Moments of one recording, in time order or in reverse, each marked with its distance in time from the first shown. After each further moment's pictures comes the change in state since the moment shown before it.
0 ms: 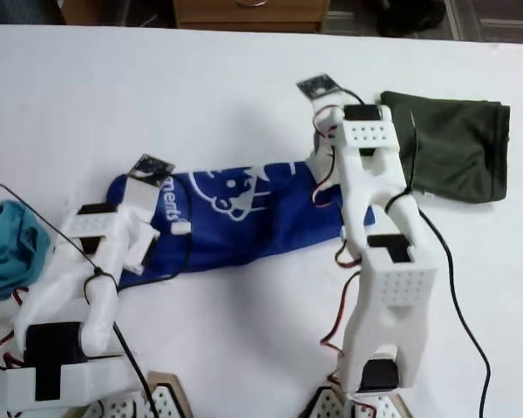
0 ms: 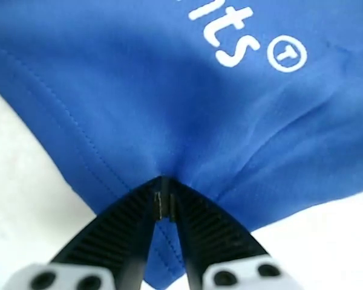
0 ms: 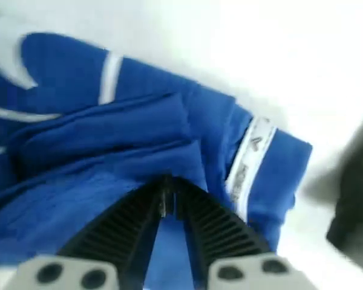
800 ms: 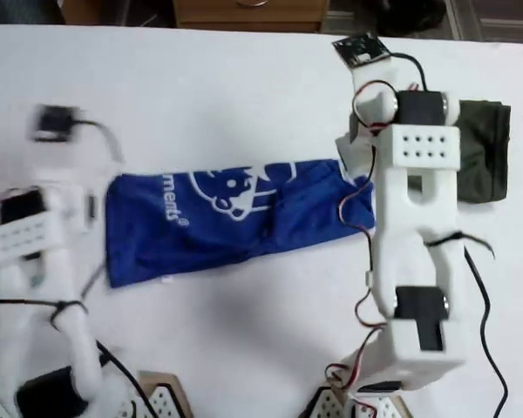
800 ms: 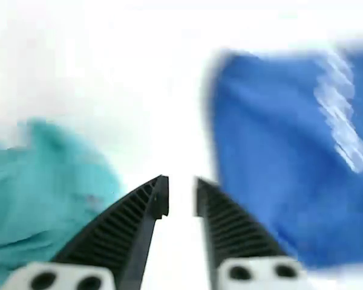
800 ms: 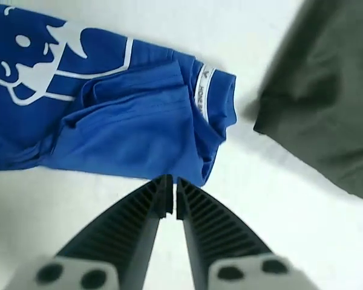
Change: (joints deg) left arm -19.0 -16.5 -13.3 5.0 11.3; right arm 2.6 -31.5 0.1 20.9 0.0
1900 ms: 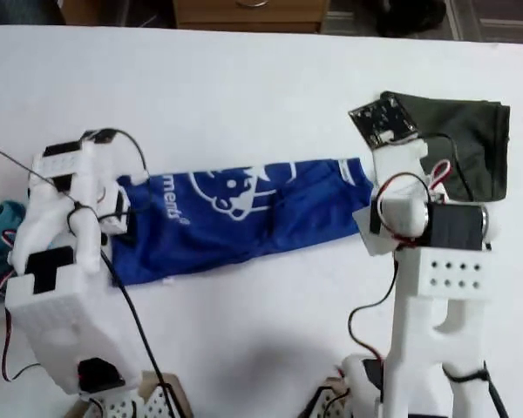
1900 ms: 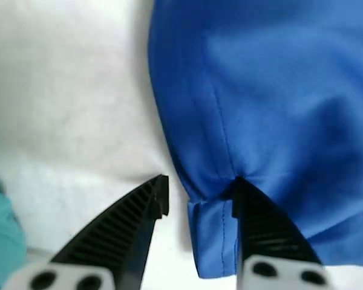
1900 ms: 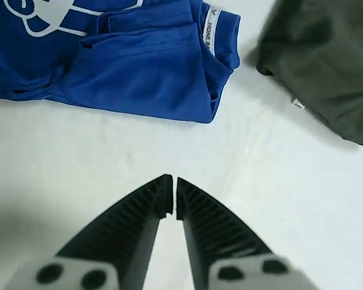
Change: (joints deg) left arm 11.3 49.1 -28.0 21.6 2.7; right arm 3.3 -40.7 37.1 -3.0 5.0
